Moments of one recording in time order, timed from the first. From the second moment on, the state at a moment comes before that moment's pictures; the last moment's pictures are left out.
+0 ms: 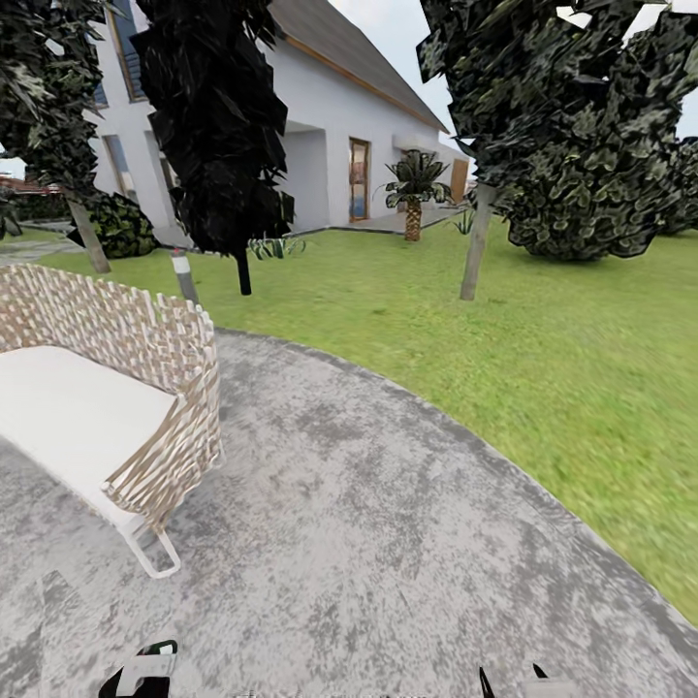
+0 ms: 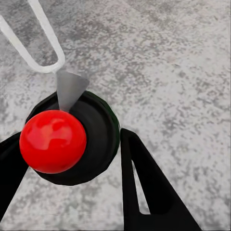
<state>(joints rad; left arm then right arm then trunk) -0.23 0.21 -0.07 -0.42 0.17 -0.38 -0.05 -0.23 -0.09 0.02 -0.24 0.00 -0.73 0.00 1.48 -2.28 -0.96</state>
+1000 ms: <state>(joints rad) -0.23 0.21 -0.08 -0.41 0.19 -0.37 -0.05 -0.23 -0.09 0.02 -0.24 0.00 -0.73 0.00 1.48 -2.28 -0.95</state>
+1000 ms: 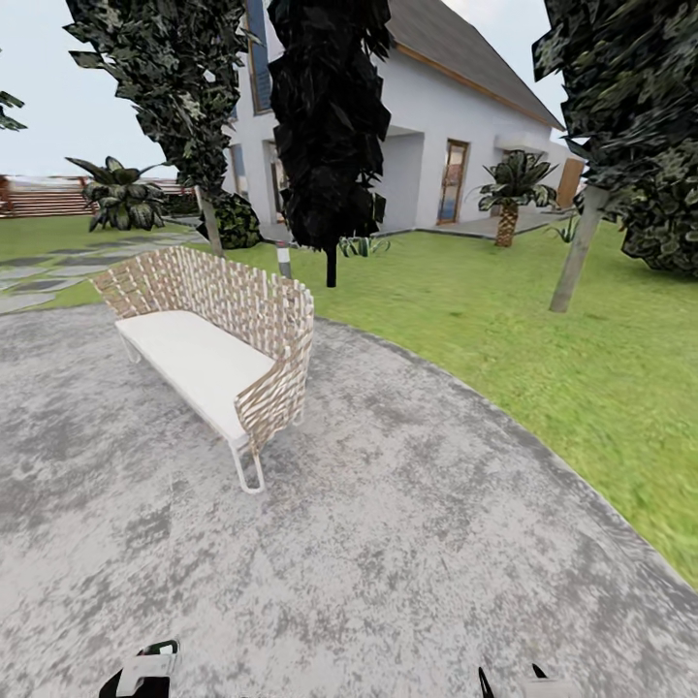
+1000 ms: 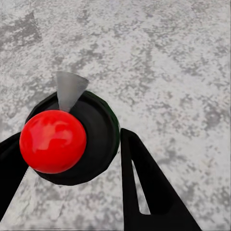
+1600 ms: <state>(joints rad) -0.23 0.21 -0.07 -0.41 0.19 -0.37 -0.05 -0.23 -0.09 0.02 -0.24 0.00 -0.73 0.00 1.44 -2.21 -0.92</state>
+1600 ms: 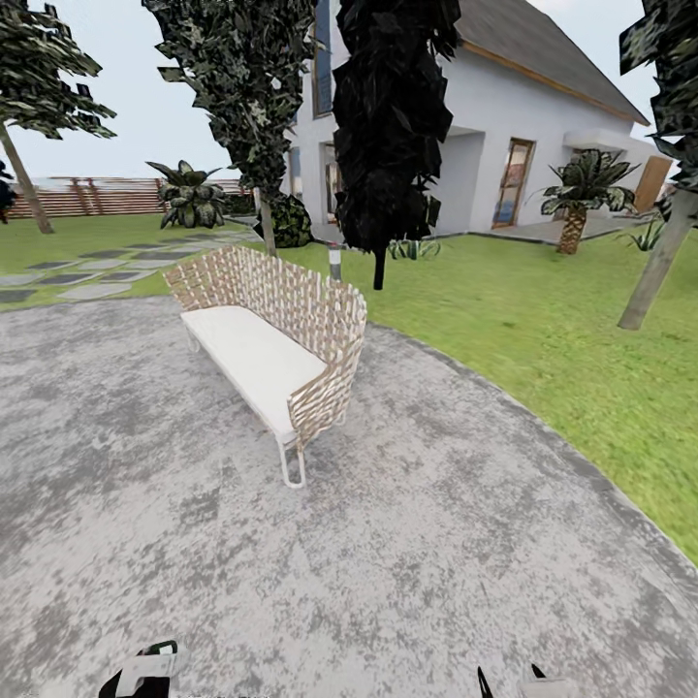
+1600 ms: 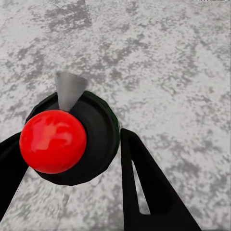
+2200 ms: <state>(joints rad) -0.23 0.21 -0.07 -0.42 0.20 -0.37 -0.04 -0.23 -0.09 0.02 -0.24 0.00 -0.73 0.00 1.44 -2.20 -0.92</state>
